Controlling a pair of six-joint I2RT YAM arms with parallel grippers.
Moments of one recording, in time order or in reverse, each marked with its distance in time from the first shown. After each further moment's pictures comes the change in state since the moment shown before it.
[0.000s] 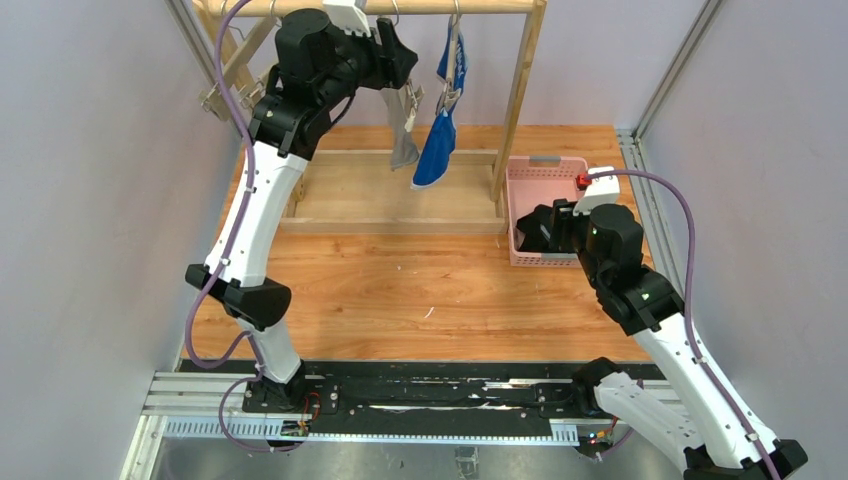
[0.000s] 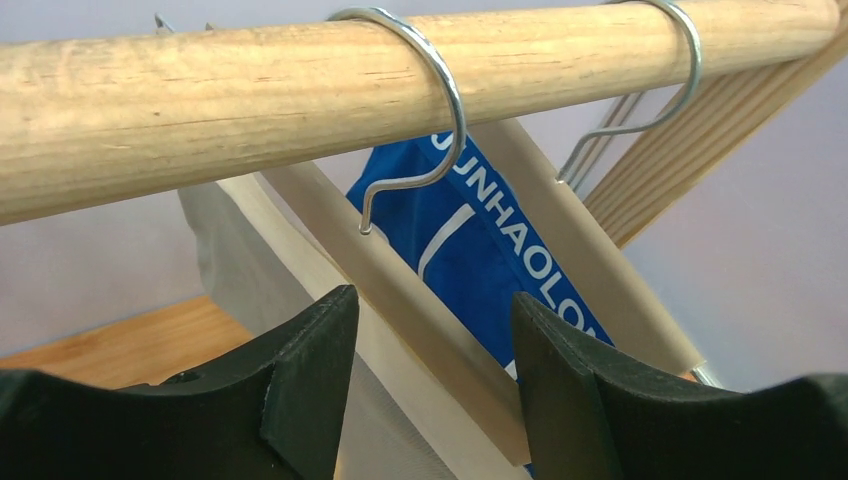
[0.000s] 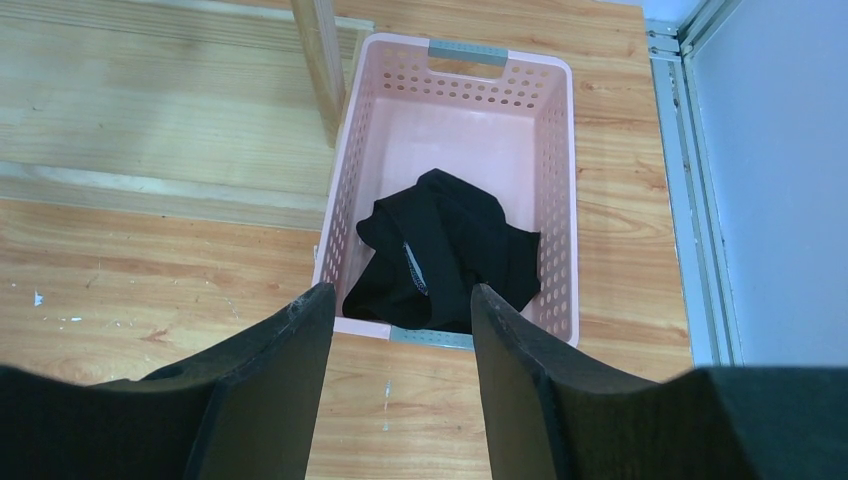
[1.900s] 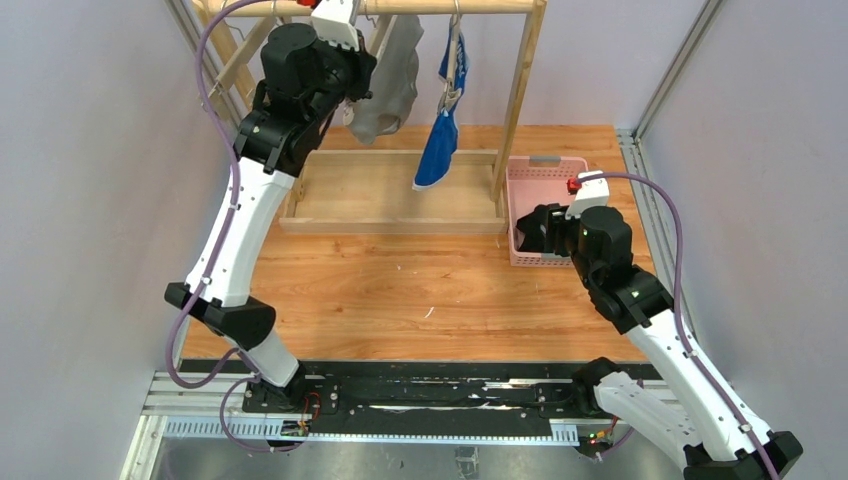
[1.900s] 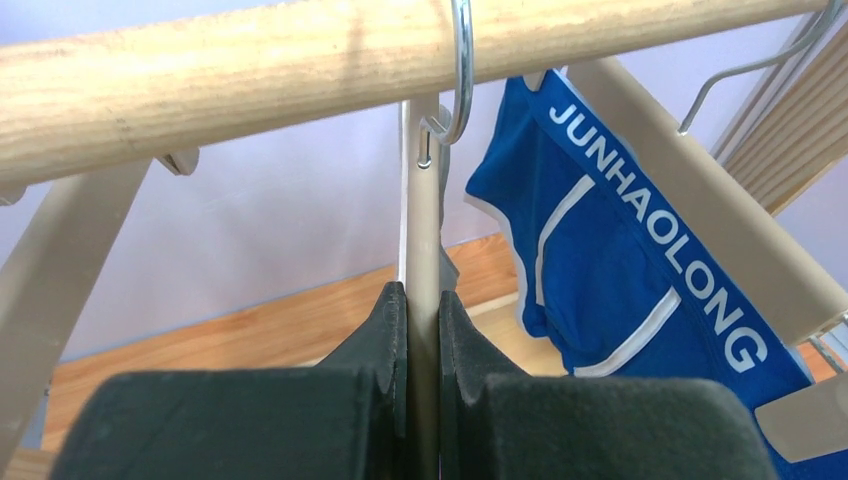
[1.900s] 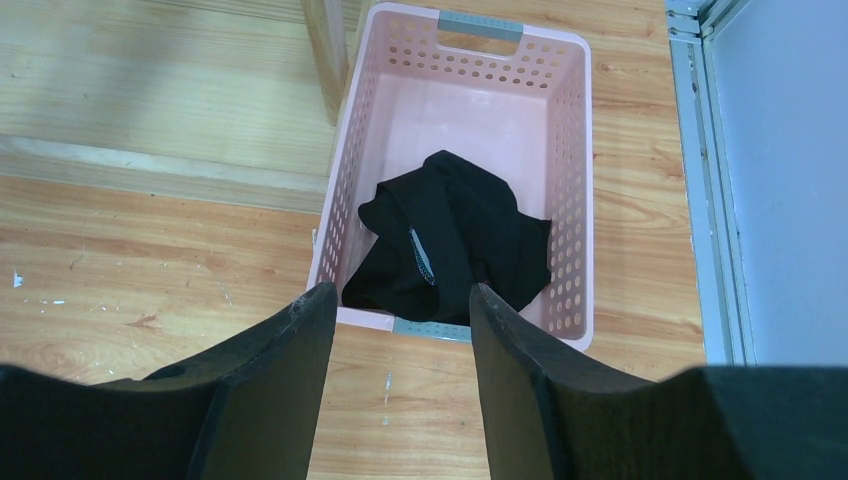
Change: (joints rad) left arm -0.001 -0.126 -0.168 0.039 -0.182 0.203; right arm 0.005 0.016 -0.058 0.038 -0.010 -0.006
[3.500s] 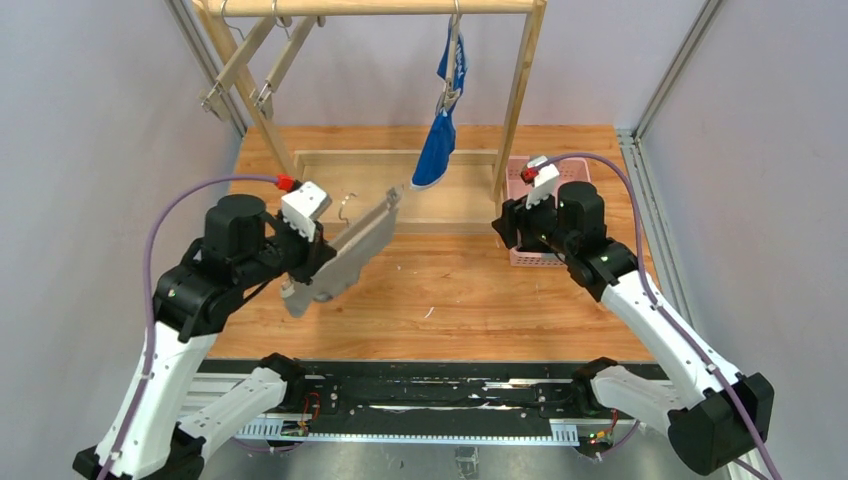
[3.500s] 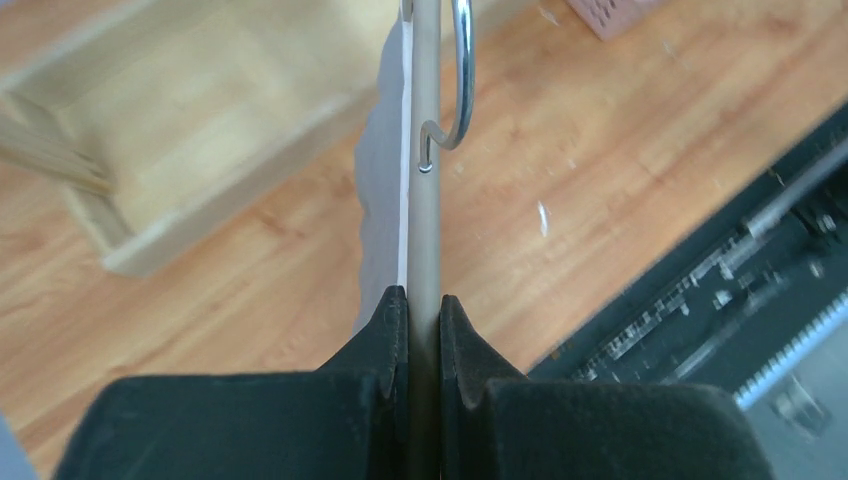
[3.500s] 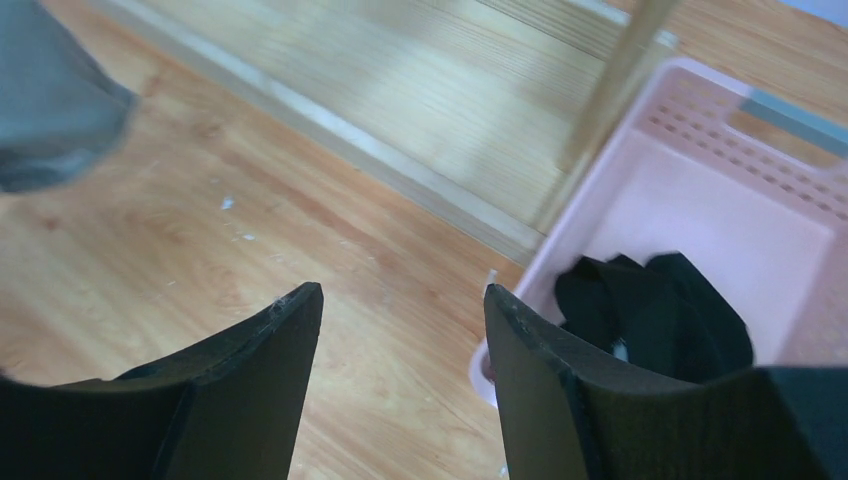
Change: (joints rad) left arm 0.000 -0.846 -0.862 -0.453 0.267 0.108; right arm -0.029 0.242 0.028 0.181 -0.481 -0.055
